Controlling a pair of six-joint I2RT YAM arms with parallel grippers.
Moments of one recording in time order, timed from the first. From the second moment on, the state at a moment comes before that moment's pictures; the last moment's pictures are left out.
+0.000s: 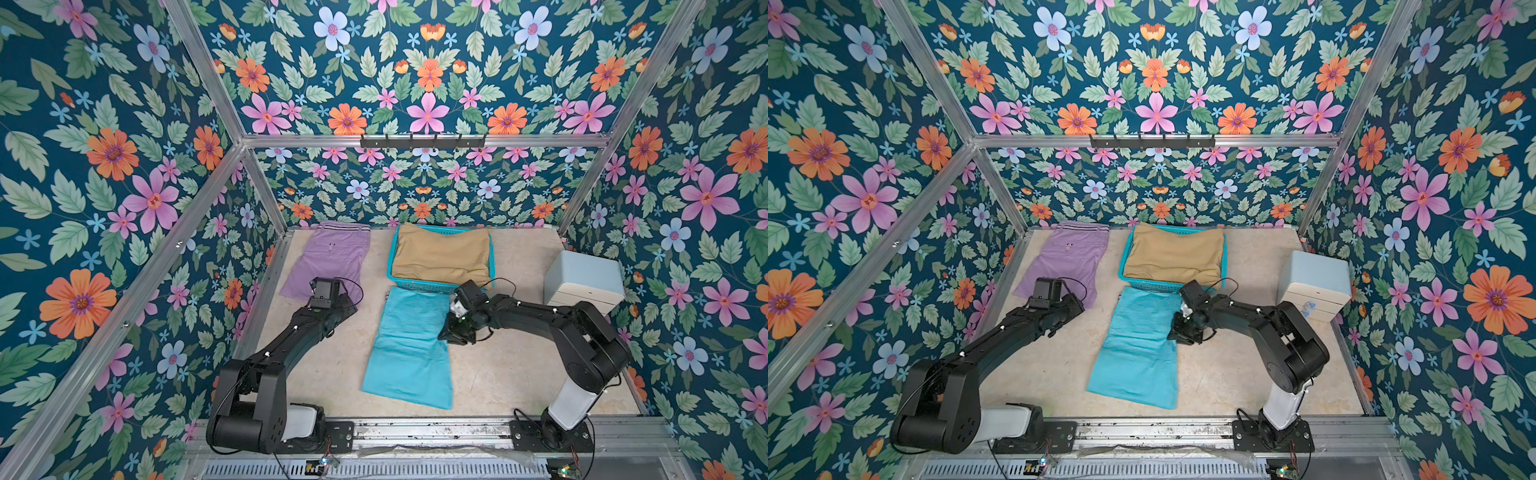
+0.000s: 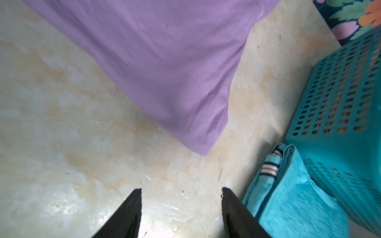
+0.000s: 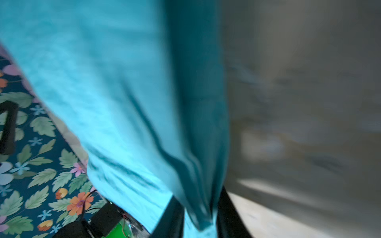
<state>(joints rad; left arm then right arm) -0.22 1.33 0.66 -0.25 0.02 -0.73 0.56 1.71 0.93 -0.50 -0.46 0.80</state>
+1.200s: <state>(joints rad) -0.53 1.40 0.70 -0.15 0.26 -0.59 0.57 1.35 0.98 -0.65 -0.08 0.69</state>
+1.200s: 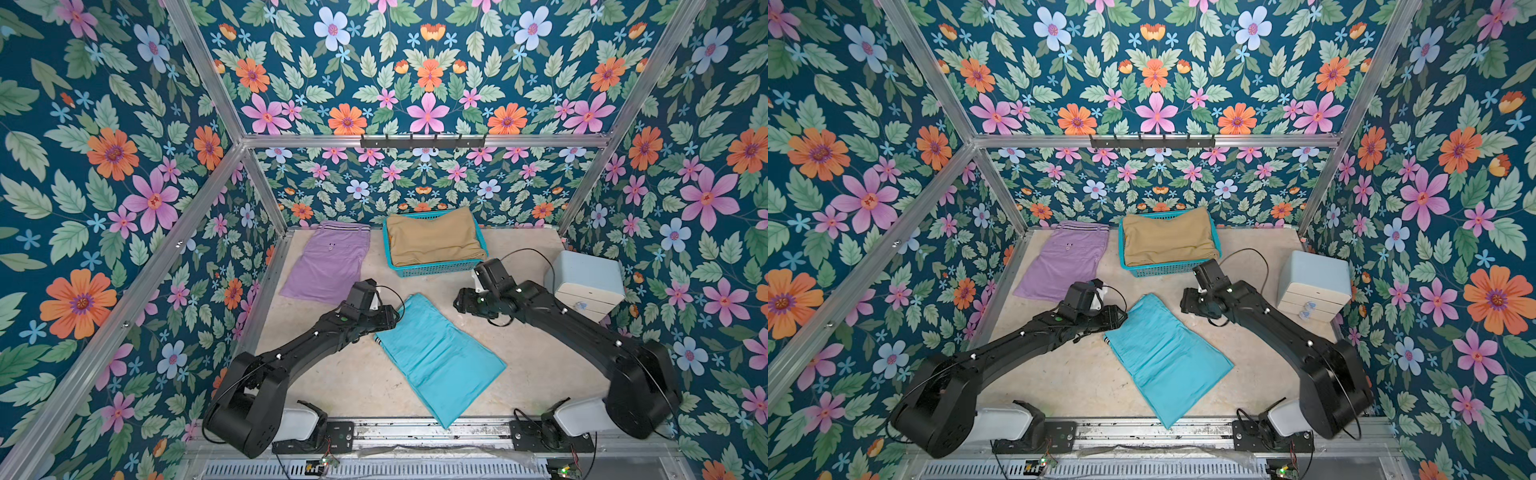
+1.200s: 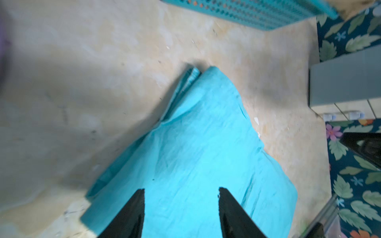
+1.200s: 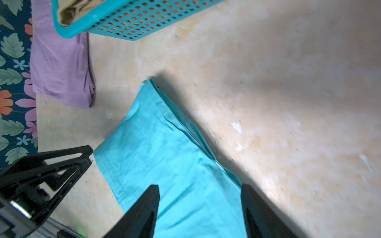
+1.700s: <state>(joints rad) -0.57 1.54 0.77 -0.11 0.25 -0.58 0.62 0.91 0.48 -0.85 -0.18 1.06</state>
